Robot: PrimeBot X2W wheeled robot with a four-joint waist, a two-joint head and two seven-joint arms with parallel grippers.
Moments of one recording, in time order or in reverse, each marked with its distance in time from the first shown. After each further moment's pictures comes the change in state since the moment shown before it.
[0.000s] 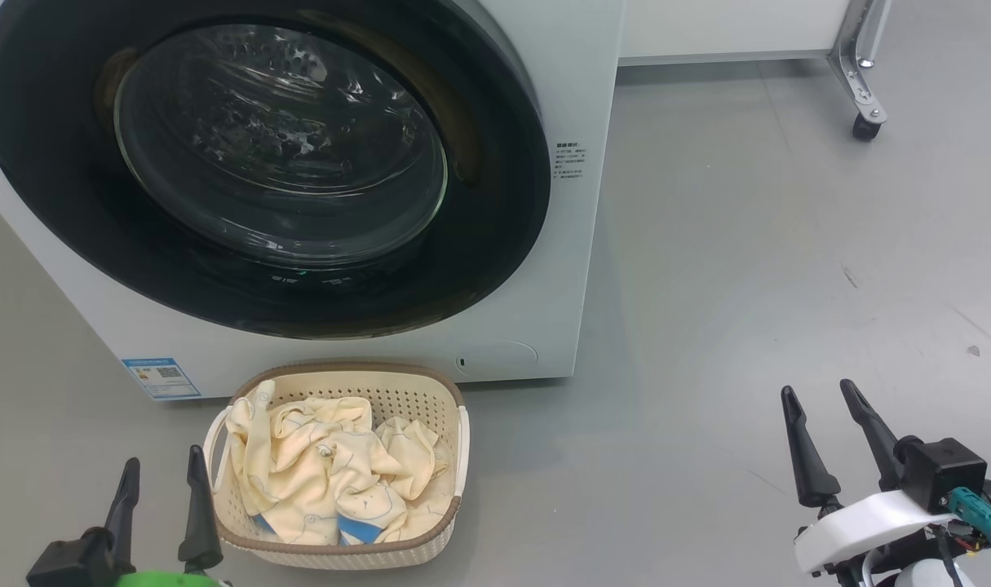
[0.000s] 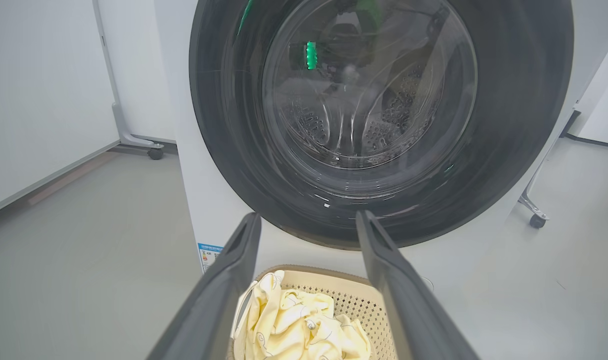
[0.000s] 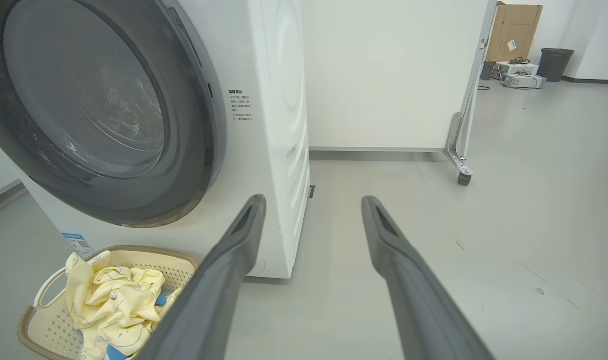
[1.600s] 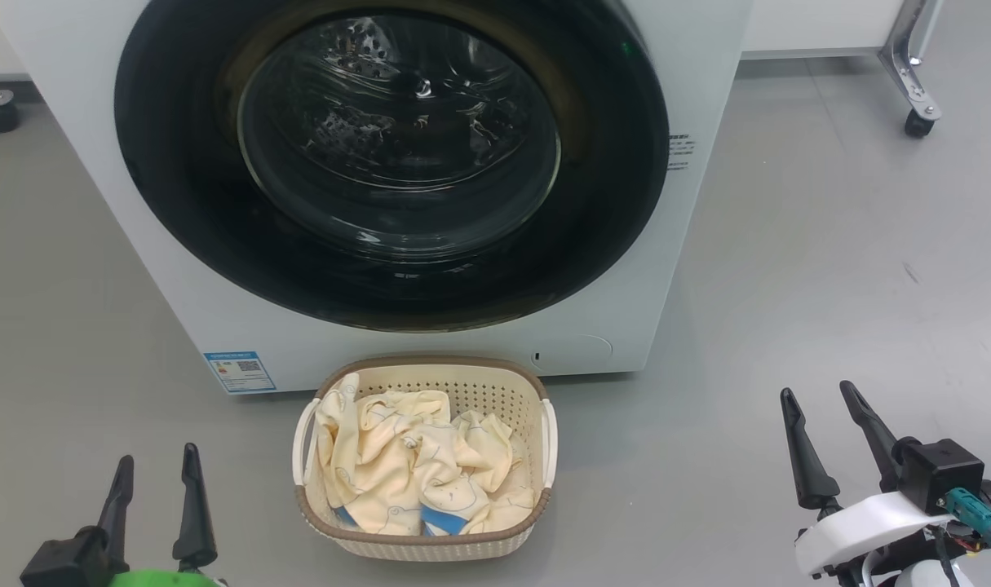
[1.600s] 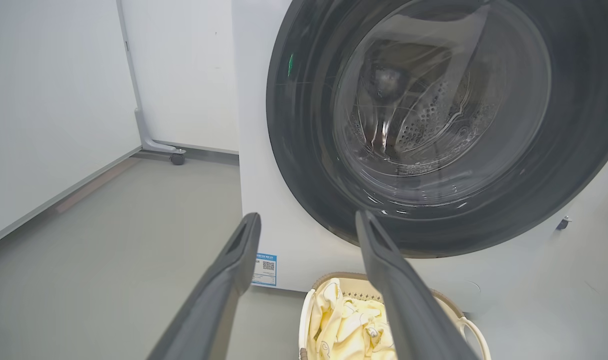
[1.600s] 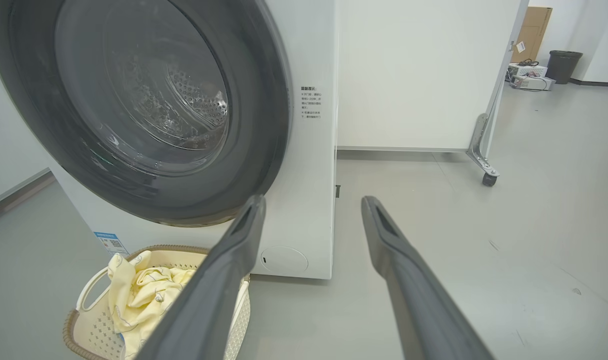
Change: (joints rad) left arm 0.001 0.003 -0.002 0.006 0.018 0.000 0.003; right arm 0.000 0.000 -0.002 0.003 -0.010 0.000 0.000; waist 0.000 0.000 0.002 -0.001
